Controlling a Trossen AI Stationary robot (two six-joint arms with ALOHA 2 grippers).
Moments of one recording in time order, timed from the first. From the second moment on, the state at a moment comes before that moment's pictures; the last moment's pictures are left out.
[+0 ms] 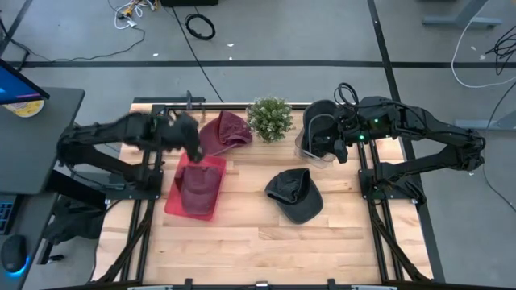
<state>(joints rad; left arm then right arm) 0.05 1.20 1.43 -1.31 -0.51 -0.68 -0.13 1.00 1.31 -0.84 -0.07 0.43</state>
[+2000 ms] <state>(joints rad) 0.86 1.79 1.43 -1.12 0.08 -0.05 -0.13 1.00 1.31 -0.80 -0.07 0.45</state>
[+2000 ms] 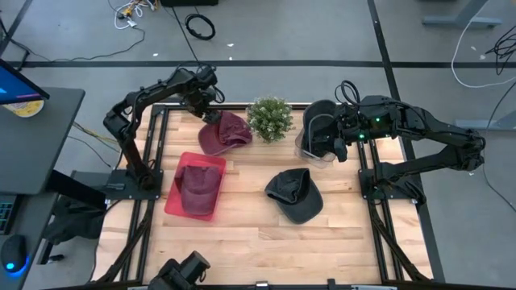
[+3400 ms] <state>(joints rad) 0.90 1.38 0.50 -0.14 0.13 -0.46 -0.13 1.00 1.31 -0.78 -0.04 0.49</state>
